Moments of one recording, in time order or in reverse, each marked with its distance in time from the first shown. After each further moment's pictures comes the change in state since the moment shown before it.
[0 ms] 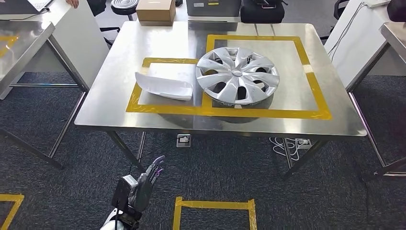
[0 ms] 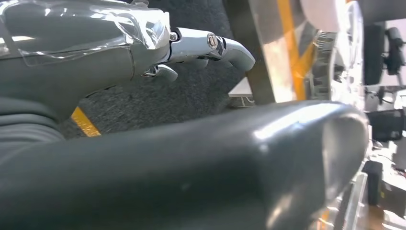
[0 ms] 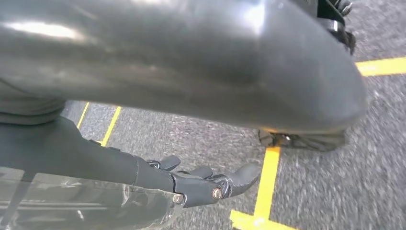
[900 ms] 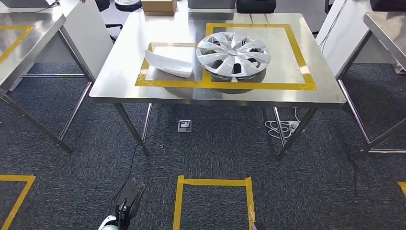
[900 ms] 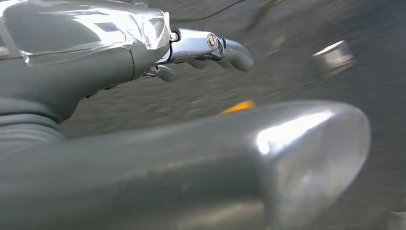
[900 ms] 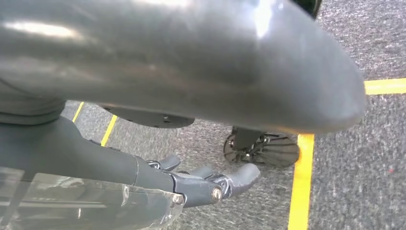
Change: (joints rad) left arm -0.120 -0.032 -0.003 0.546 -0.046 0.170 0.255; right arm -0.119 0.209 -0.012 0.337 -0.037 0.138 -0.024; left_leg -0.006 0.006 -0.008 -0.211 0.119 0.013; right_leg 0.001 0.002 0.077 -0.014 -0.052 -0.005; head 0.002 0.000
